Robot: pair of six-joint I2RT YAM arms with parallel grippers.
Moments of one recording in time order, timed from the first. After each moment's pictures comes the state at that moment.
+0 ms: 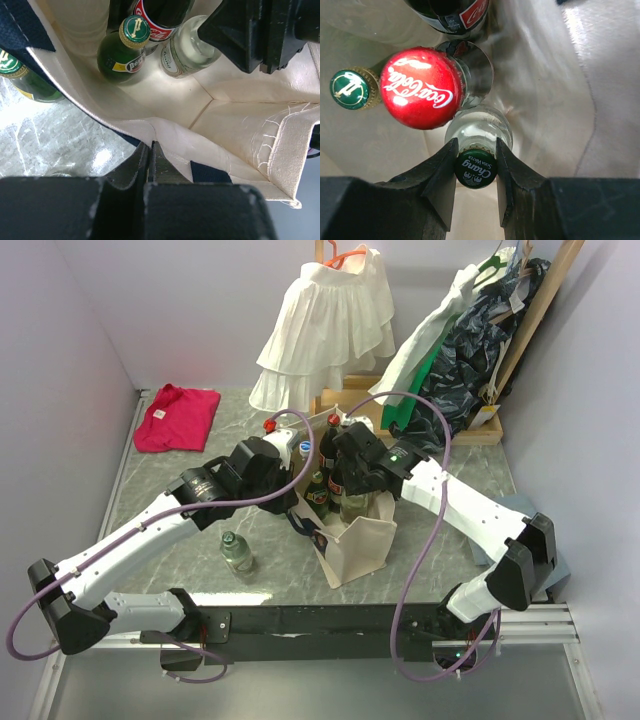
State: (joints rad) left arm -0.85 1.19 1.25 -0.76 -0.05 -0.49; right arm 0.77 1.48 1.38 -0.88 0.31 0.44
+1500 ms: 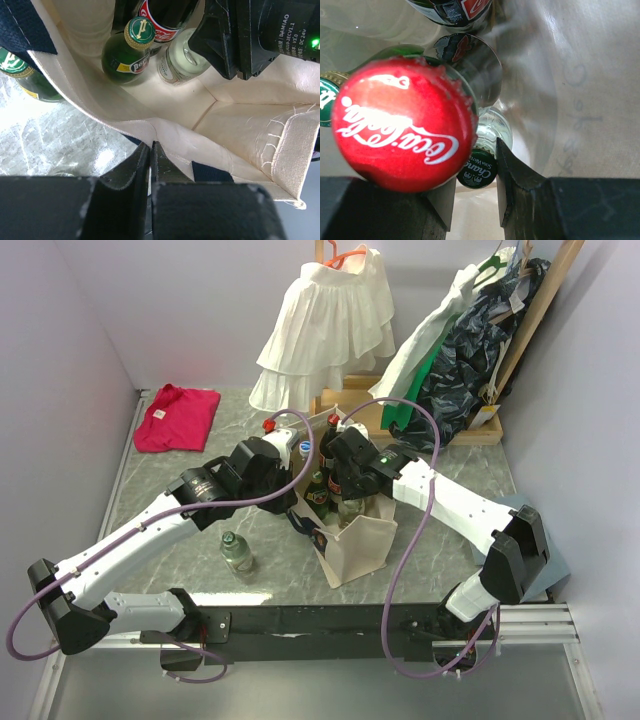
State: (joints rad) left arm -0.85 1.19 1.25 -0.76 -0.07 -0.49; right arm 0.77 1.53 1.33 -0.84 0.30 0.47
